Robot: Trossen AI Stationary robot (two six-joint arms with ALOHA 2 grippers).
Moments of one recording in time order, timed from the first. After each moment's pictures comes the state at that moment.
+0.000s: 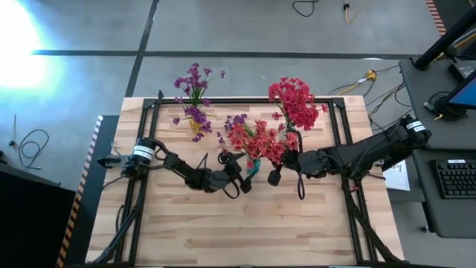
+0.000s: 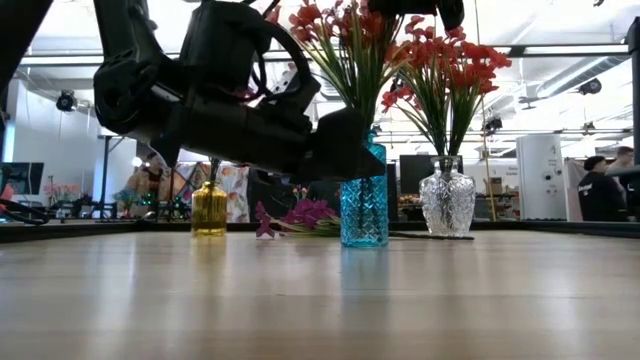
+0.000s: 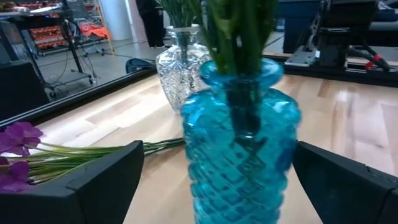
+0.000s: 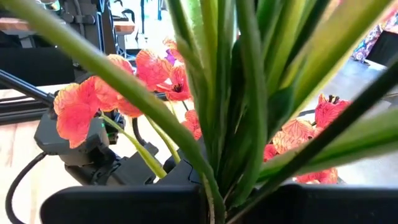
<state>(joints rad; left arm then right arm) -0.21 2.08 0.84 1.06 -0.78 -0.12 0.29 1.29 0.93 0.09 0.71 0.09</state>
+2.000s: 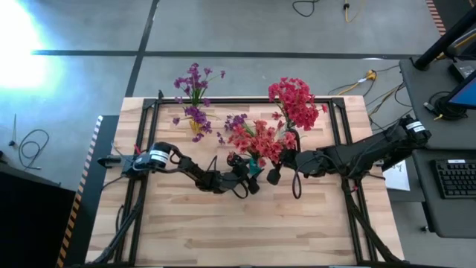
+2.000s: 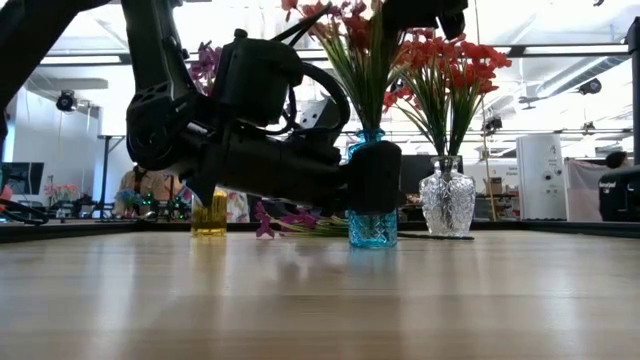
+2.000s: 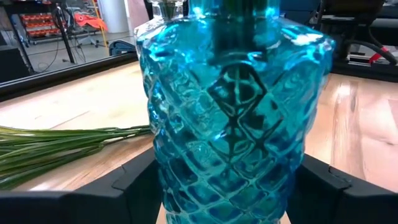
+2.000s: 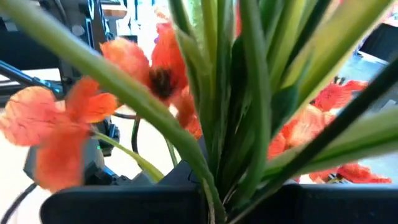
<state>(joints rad) -0.18 2.26 0.98 1.10 -0.75 -0.17 0.27 1.30 0.93 0.04 0.71 0.11</state>
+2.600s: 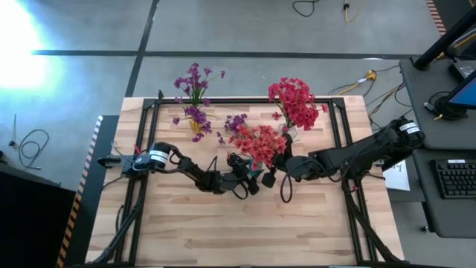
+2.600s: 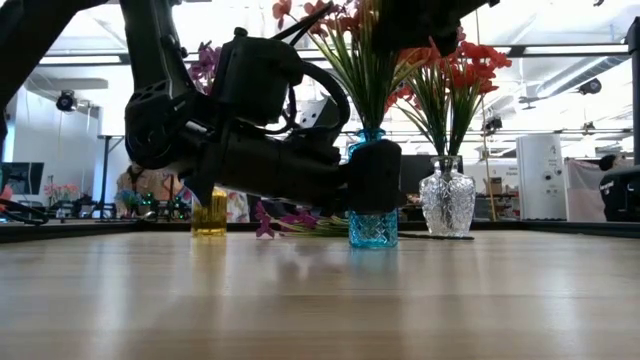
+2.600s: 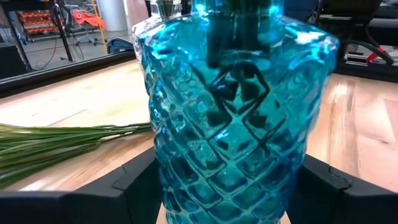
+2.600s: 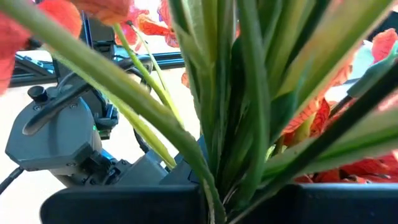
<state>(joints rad) -0.19 2.26 0.98 1.08 -0.75 -0.18 0.27 1.39 0.93 0.04 0.71 0.16</state>
